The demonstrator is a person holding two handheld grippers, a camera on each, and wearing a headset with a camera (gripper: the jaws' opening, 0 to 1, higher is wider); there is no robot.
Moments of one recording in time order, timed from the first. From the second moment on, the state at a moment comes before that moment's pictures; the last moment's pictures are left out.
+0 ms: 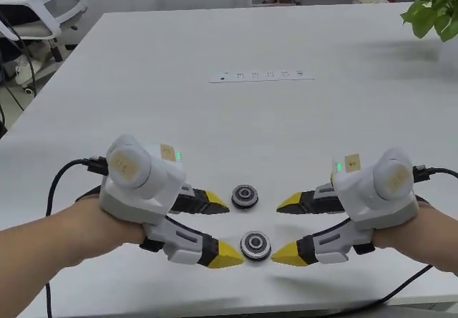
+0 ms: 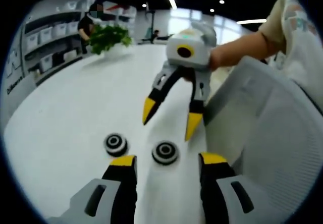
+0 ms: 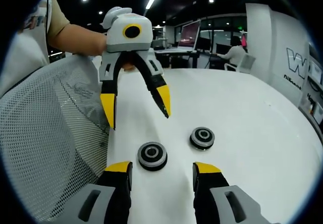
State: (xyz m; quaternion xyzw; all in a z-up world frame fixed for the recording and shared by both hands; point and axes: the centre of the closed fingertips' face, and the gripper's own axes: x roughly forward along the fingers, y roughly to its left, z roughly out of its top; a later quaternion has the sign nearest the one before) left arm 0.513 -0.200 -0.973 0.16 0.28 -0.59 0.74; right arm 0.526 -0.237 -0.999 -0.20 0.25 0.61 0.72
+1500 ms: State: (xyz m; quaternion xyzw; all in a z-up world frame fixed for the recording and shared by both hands) left arm 0.518 -0.224 -0.999 0.22 0.27 -0.59 0.73; right arm 0.520 -0.230 -1.015 -0.20 0.26 0.62 0.71
